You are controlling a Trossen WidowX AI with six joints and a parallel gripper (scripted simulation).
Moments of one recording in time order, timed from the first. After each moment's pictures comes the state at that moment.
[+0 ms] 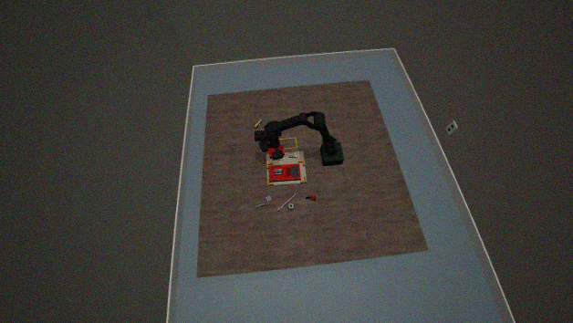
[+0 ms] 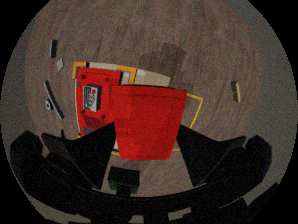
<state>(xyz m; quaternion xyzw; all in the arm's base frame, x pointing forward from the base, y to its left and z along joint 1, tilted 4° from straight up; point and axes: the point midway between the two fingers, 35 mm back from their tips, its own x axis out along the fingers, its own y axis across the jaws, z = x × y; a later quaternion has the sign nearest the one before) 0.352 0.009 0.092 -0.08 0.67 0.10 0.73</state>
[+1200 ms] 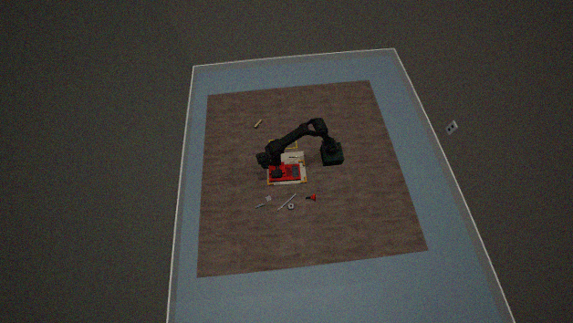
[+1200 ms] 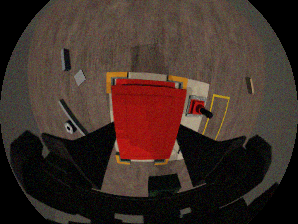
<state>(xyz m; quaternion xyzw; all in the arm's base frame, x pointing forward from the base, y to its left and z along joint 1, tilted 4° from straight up) 0.345 0.121 0.083 -0.01 0.67 0.05 0.74</state>
